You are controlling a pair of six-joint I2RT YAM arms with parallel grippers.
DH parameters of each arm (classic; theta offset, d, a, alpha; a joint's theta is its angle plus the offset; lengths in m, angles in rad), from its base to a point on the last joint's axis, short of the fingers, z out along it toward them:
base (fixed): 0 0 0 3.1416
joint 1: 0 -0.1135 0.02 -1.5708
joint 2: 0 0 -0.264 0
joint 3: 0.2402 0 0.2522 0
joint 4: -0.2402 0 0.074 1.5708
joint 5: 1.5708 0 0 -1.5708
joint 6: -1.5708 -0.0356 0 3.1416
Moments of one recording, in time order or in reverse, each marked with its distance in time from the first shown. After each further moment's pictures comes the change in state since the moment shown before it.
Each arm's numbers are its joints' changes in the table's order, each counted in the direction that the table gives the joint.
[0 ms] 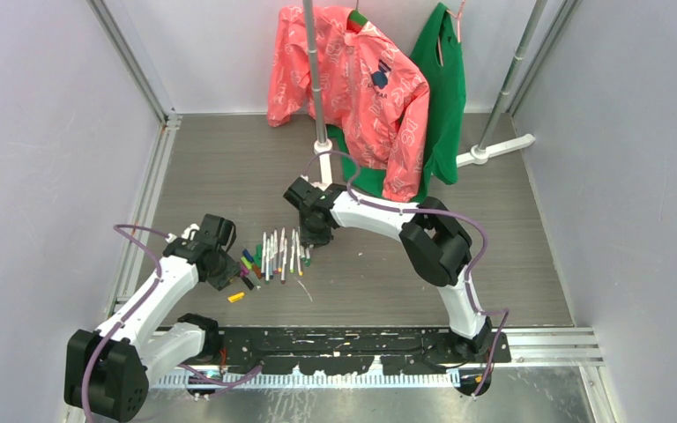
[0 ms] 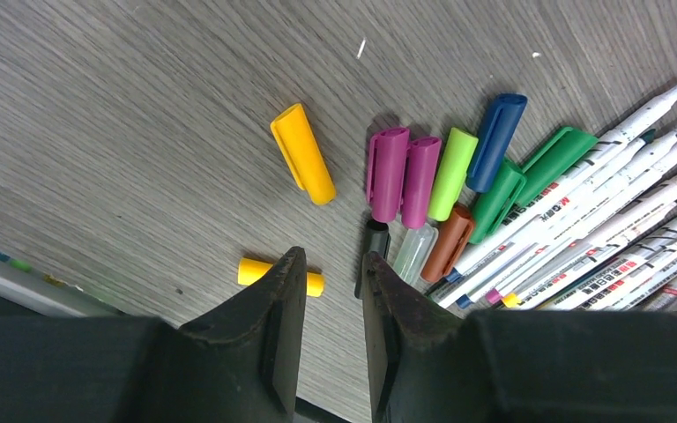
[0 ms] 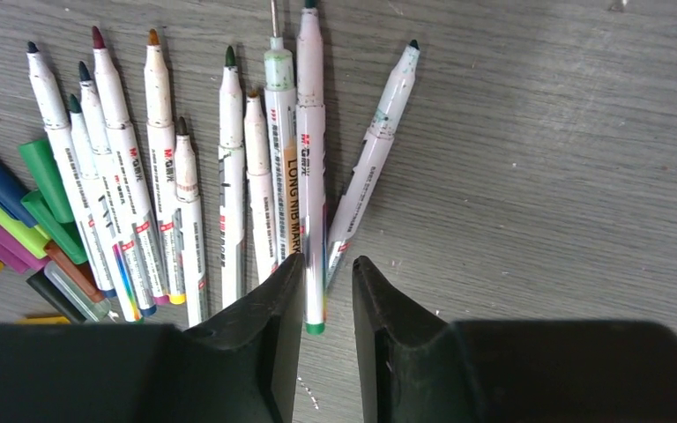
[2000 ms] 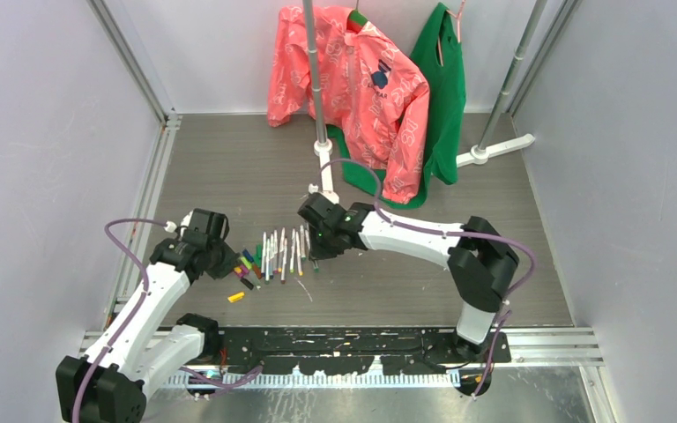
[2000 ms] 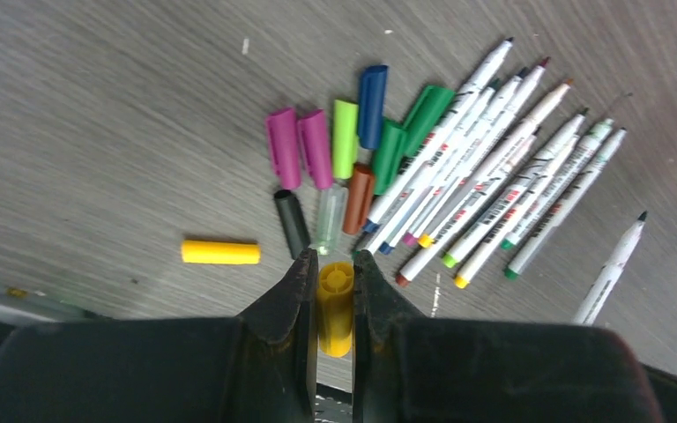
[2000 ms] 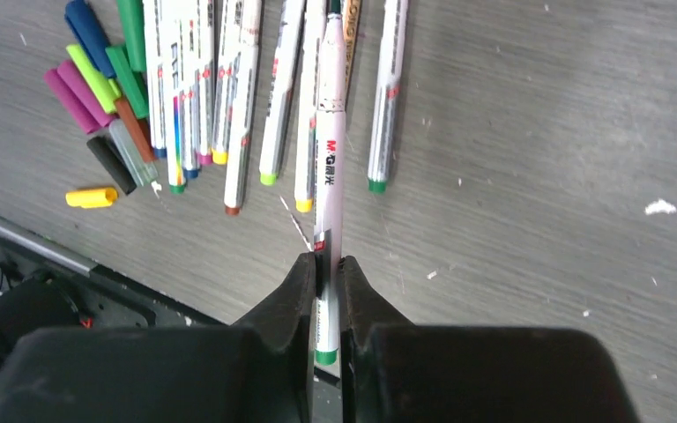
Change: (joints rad) left arm 0.000 0.104 0.089 -0.002 0.093 -0.083; right arm -0.082 0.354 -0.335 0.148 -0.015 -0.036
